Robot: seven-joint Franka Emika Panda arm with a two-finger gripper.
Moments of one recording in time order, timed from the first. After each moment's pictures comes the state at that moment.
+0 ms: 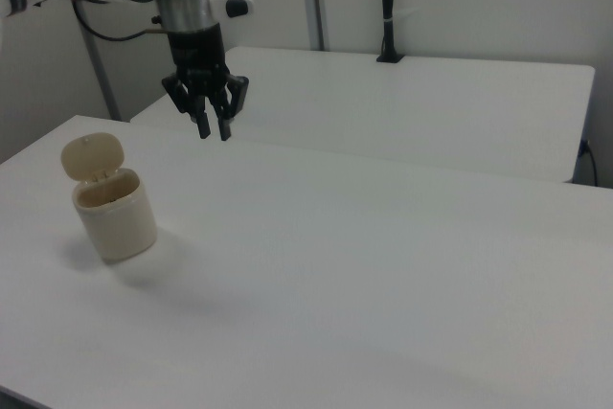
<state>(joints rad) 0.09 0.13 -0.16 -1.46 0.00 1.54 -0.23</state>
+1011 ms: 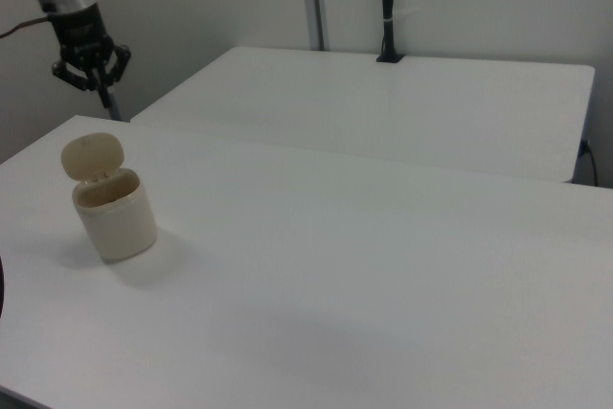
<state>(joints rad) 0.46 0.13 -0.15 -1.43 0.04 1.63 -0.62</state>
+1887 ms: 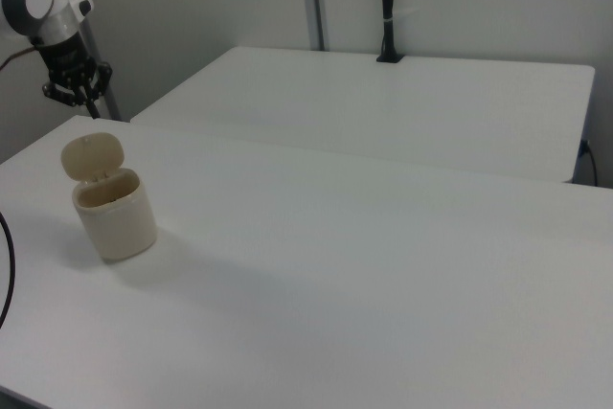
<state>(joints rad) 0.59 0.27 -0.15 -1.43 0.04 1.90 -0.56</state>
